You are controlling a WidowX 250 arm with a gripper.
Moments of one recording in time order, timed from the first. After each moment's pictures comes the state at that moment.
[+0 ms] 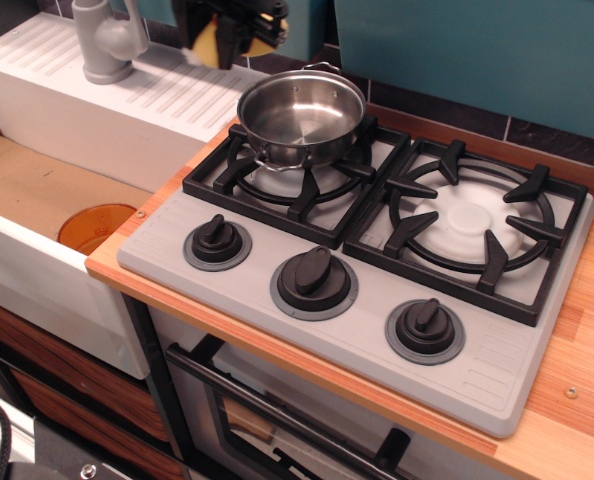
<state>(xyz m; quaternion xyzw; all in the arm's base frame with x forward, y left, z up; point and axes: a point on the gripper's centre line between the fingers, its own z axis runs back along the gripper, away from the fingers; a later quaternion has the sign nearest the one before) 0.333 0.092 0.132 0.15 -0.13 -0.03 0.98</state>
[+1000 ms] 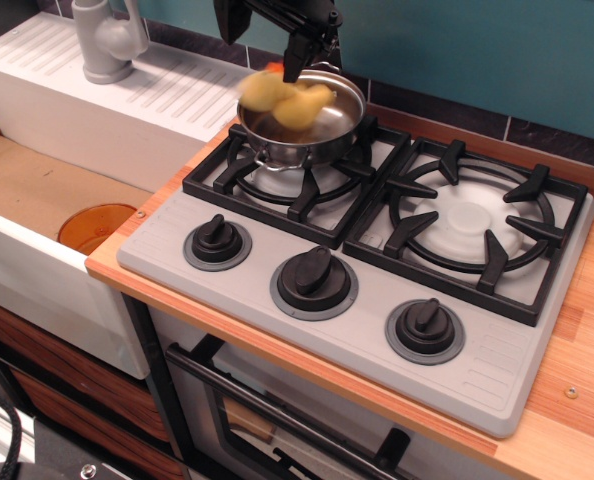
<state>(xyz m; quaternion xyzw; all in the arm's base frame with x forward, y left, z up) 0.361 0.080 0.117 0.16 -0.13 -0.02 0.98</state>
